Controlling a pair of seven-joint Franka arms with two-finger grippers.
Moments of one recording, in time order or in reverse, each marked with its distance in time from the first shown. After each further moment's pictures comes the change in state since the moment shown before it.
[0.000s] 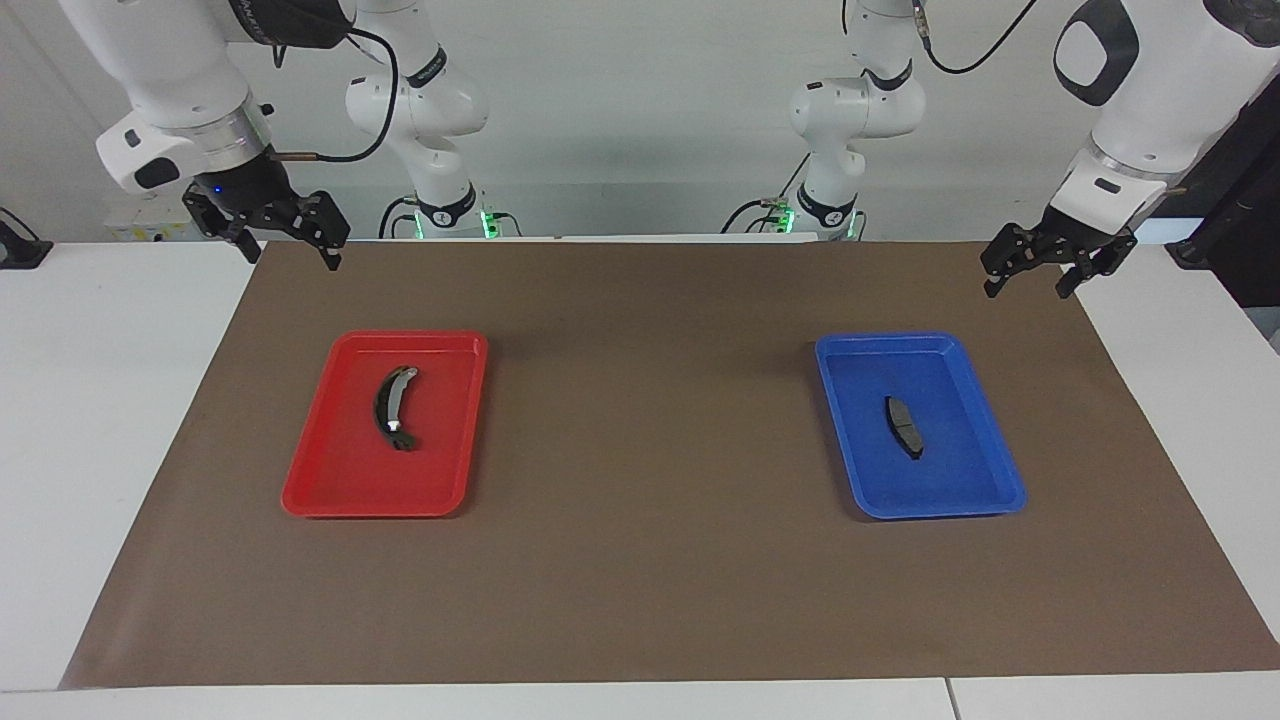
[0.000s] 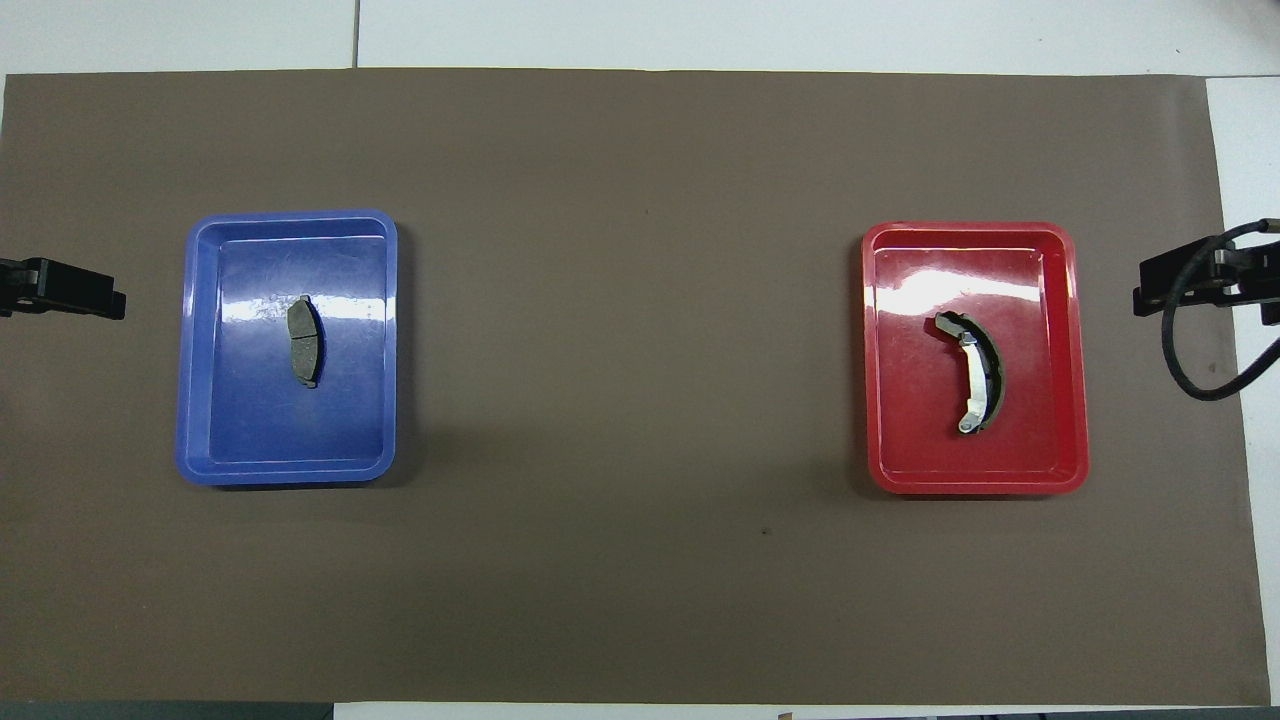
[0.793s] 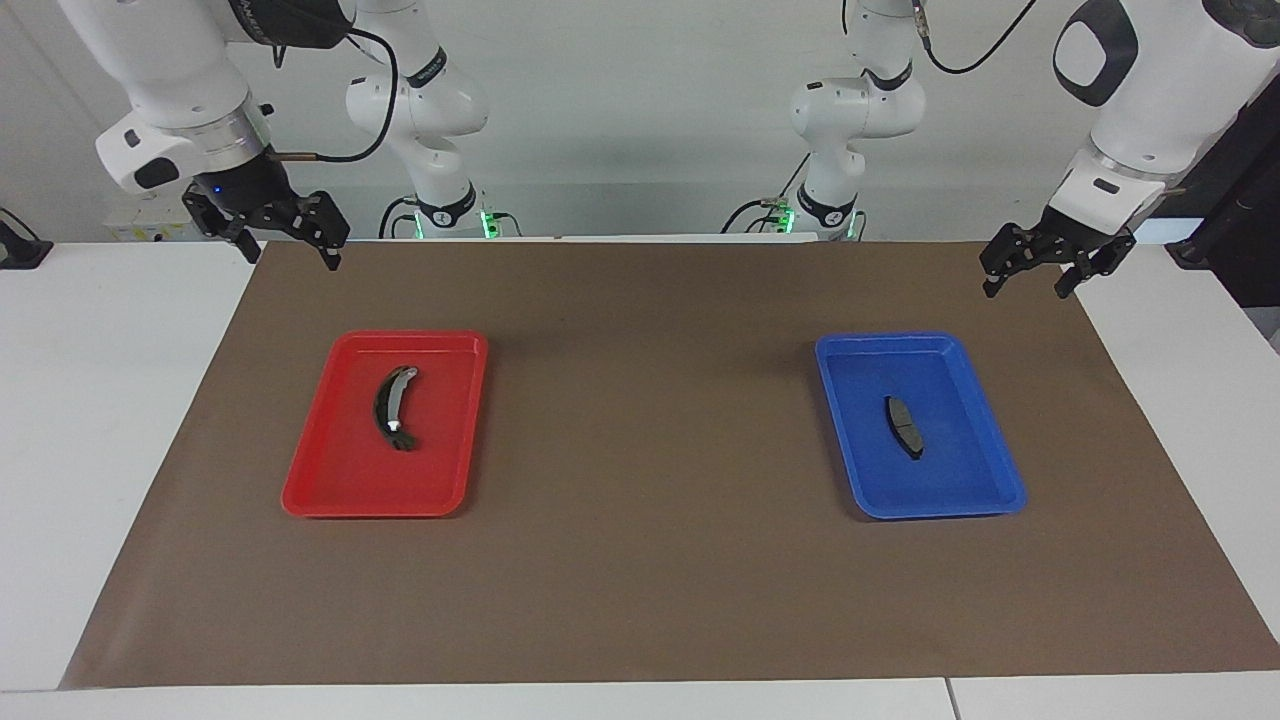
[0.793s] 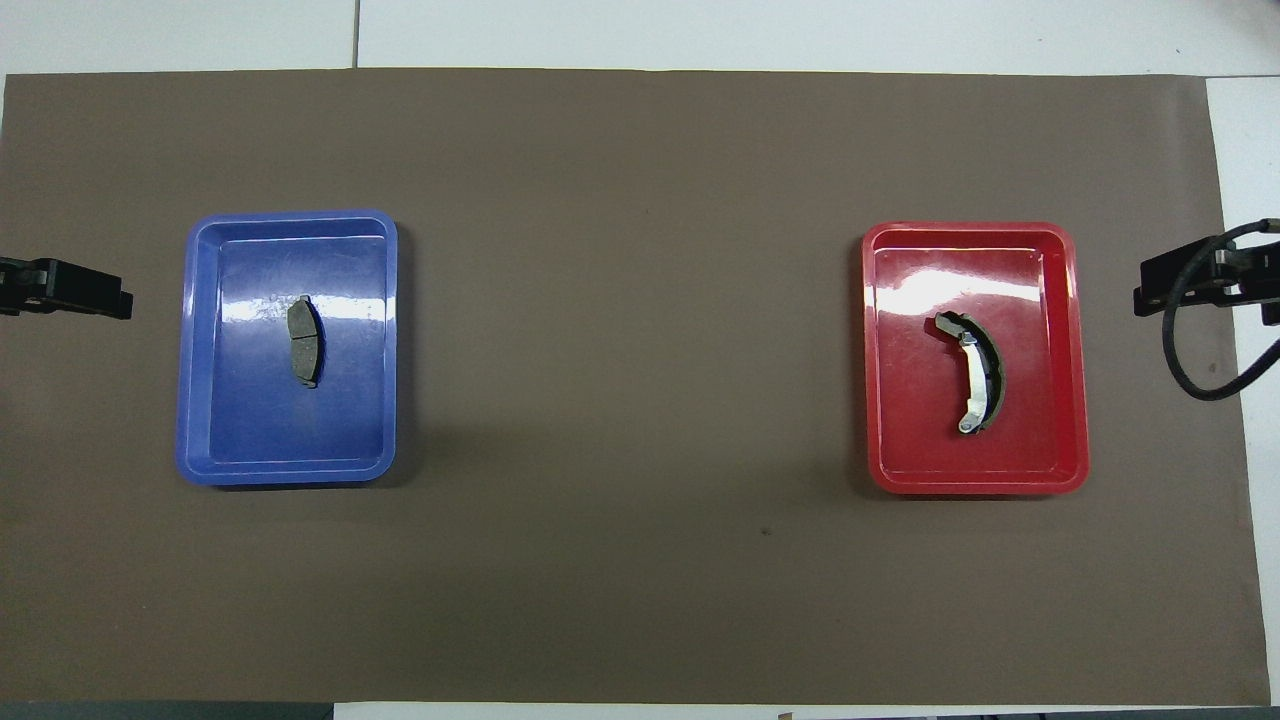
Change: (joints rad) left arm -0.012 0.000 -0.007 -0.011 0.000 0.023 0.000; right arm 0.000 0.000 0.000 0.000 0.000 0.000 0.000
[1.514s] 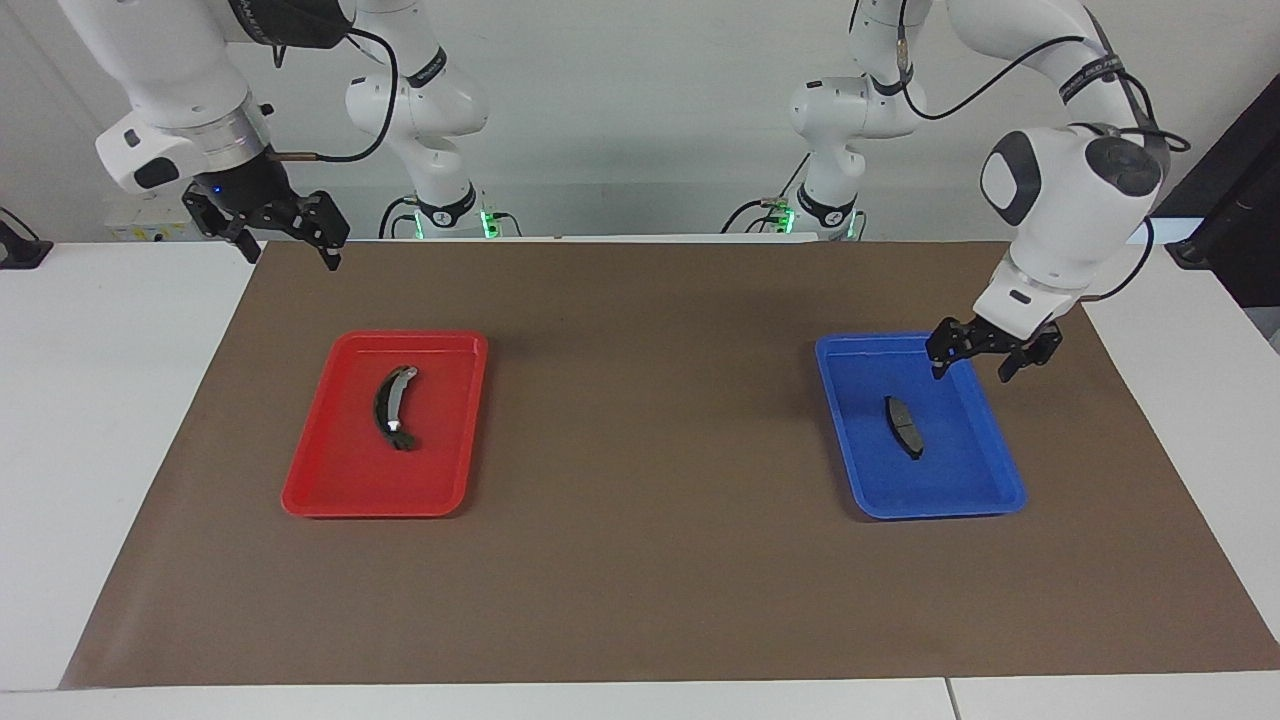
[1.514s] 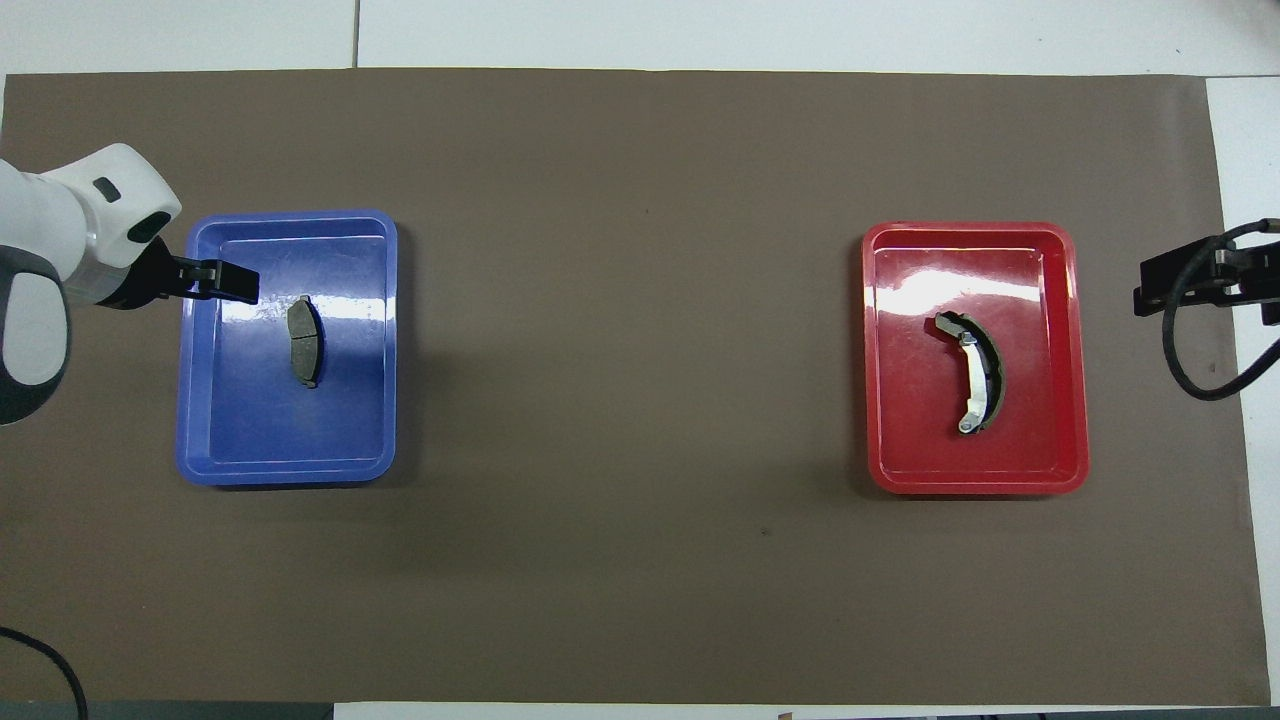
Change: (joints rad) left arm -0.032 0.144 -0.005 -0.232 0.000 0.389 -0.034; right arm 0.000 0.000 0.000 0.000 0.000 0.000 0.000
